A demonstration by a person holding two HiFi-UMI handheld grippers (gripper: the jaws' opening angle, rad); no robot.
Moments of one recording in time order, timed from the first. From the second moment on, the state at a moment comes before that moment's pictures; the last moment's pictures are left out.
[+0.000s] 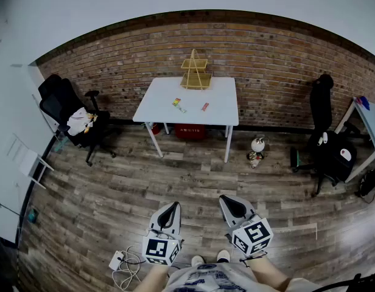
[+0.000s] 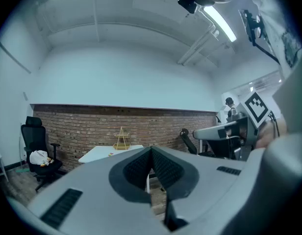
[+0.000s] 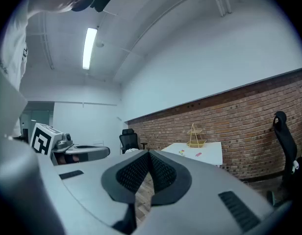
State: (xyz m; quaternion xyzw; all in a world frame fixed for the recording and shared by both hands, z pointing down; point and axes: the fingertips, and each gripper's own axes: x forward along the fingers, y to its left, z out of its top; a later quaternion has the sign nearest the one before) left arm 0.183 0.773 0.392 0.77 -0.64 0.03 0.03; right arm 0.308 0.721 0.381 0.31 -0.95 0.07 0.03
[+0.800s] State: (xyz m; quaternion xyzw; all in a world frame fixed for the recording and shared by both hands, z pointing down) left arm 0.222 0.739 0.392 0.77 -0.63 0.03 0.04; right arm 0.344 0.695 0.386 0.30 -0.95 0.09 0.02
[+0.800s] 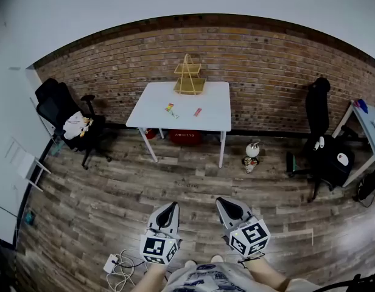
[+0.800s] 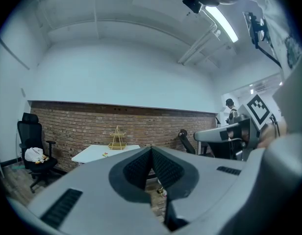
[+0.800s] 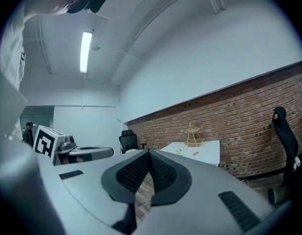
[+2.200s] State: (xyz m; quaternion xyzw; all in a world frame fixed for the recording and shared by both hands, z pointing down) left arm 0.121 0.484 0.393 0.77 -0.64 0.03 0.03; right arm 0.248 0.436 0.417 0.29 -0.95 0.14 0.03
